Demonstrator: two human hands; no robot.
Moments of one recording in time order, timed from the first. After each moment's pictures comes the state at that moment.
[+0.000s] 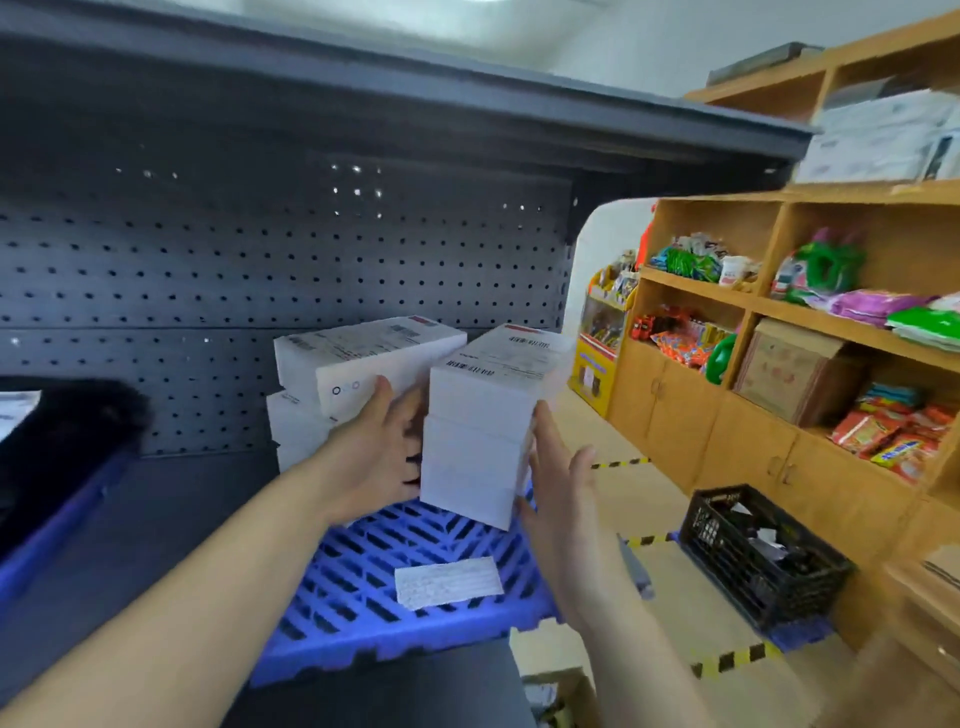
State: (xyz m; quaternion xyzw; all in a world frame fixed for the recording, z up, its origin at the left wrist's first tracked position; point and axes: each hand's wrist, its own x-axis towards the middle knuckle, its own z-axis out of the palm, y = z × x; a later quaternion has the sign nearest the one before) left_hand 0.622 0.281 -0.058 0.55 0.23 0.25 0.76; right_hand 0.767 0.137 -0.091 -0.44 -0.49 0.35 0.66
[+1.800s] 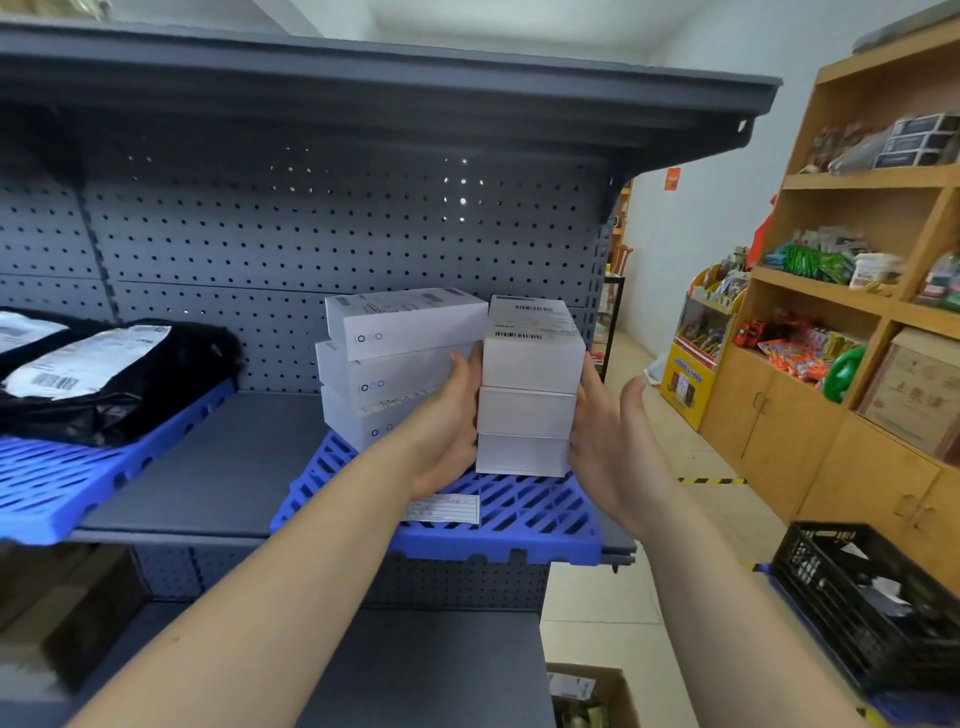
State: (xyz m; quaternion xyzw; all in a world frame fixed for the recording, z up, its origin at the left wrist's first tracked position) left_hand 0.681 0.174 -0.049 0.60 0.24 0.35 0.68; right_hand 0.858 0.131 -0.078 -0.32 -0.57 0.49 0.58
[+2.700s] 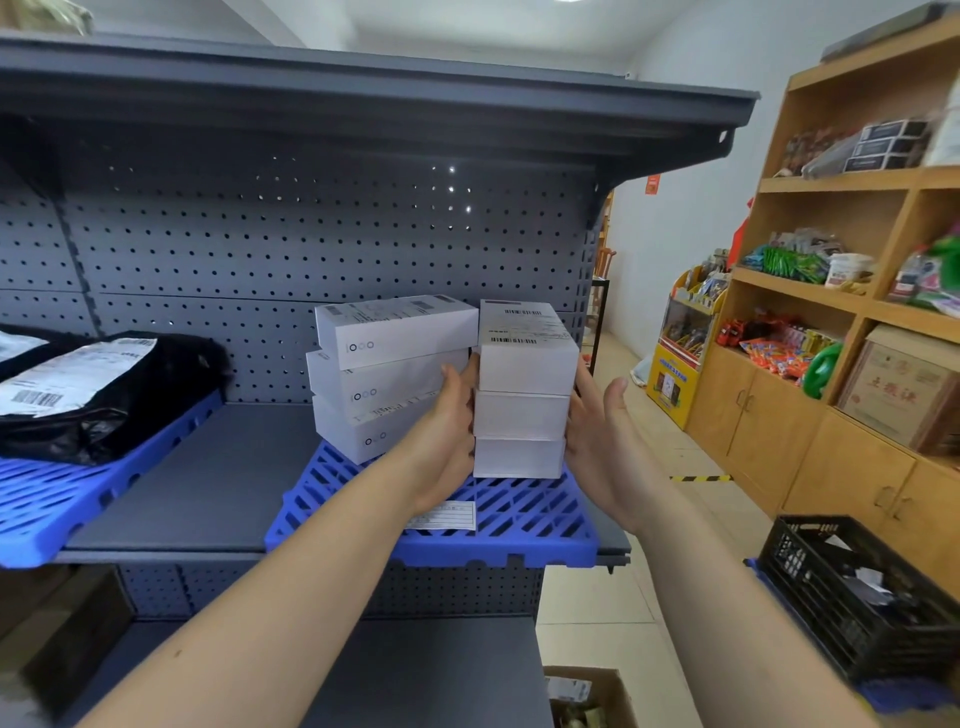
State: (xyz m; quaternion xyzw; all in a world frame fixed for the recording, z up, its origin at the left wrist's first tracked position) left_hand 0.683 0.181 -0.060 0.60 0.22 0.37 0.67; right_hand 0.859 0.135 -0.076 -0.38 -0.56 0.46 0.58
